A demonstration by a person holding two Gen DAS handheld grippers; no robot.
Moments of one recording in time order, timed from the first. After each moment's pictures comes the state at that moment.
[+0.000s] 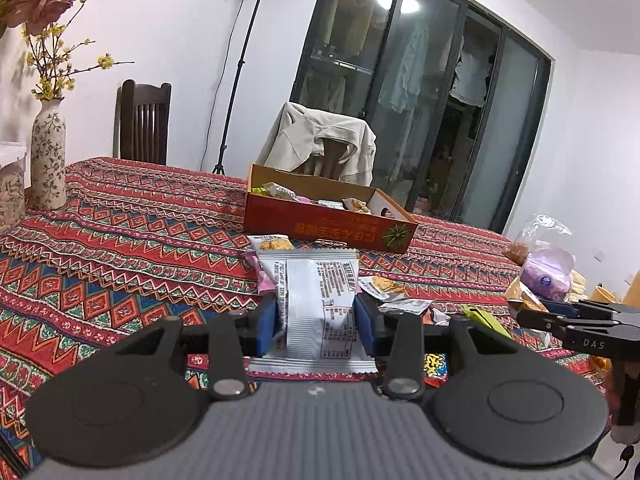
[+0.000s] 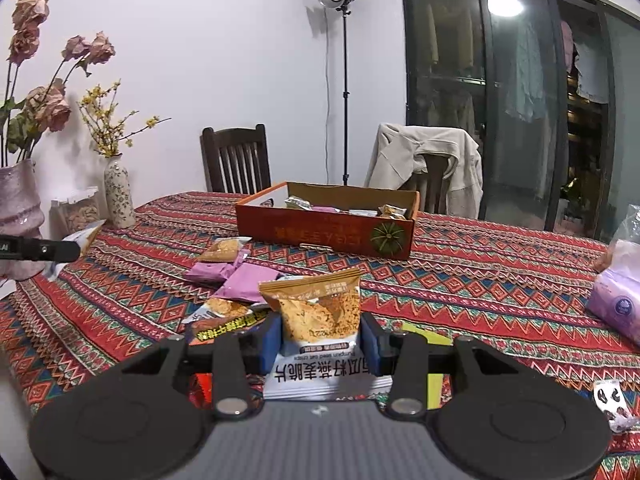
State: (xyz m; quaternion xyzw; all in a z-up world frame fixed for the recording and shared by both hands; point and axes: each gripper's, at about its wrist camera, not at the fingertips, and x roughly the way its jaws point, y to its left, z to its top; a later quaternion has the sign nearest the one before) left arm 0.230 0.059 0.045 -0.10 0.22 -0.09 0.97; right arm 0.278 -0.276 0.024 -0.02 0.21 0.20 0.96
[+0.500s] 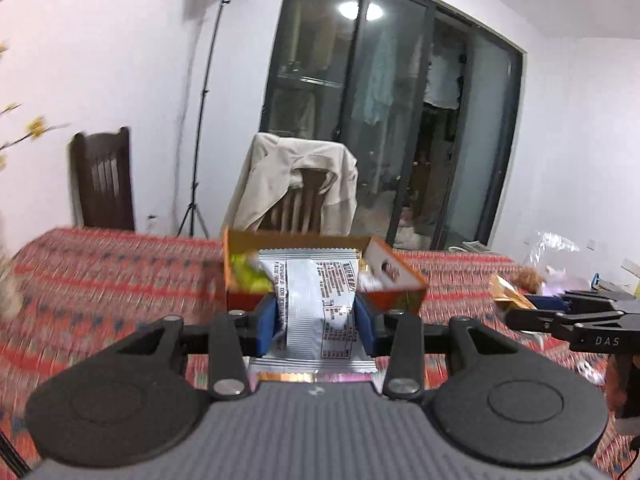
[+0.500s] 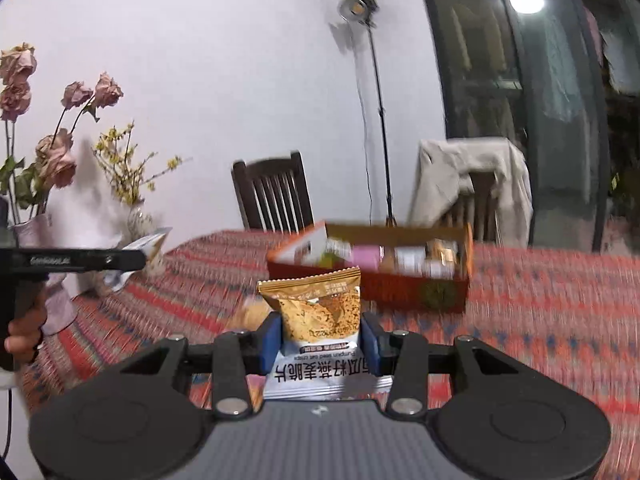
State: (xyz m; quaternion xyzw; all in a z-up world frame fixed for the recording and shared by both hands) left arm 0.380 0.071 0.101 -0.05 0.19 -0.13 0.97; right arm 0.377 -0.252 0.067 0.02 0.18 0.27 0.95
